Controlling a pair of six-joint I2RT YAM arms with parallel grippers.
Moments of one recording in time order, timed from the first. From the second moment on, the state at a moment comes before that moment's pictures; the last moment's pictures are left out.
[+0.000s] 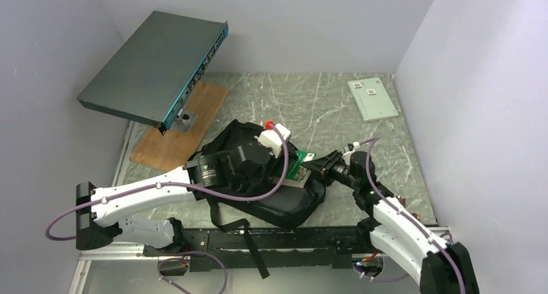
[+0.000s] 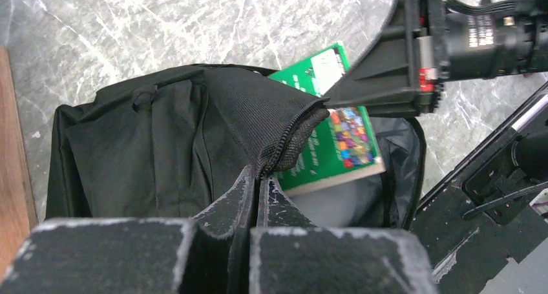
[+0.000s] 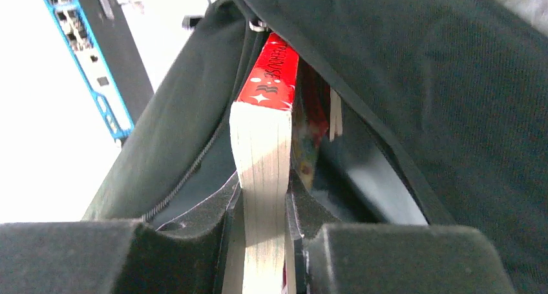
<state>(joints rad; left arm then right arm) -1.23 1.19 1.15 -0.44 -0.51 -0.25 0.35 0.74 0.25 0.12 -0.47 1.43</state>
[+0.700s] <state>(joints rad) -1.23 1.35 1.34 -0.57 -0.42 -0.23 0.74 1.30 0.35 0.60 -0.01 1.34</state>
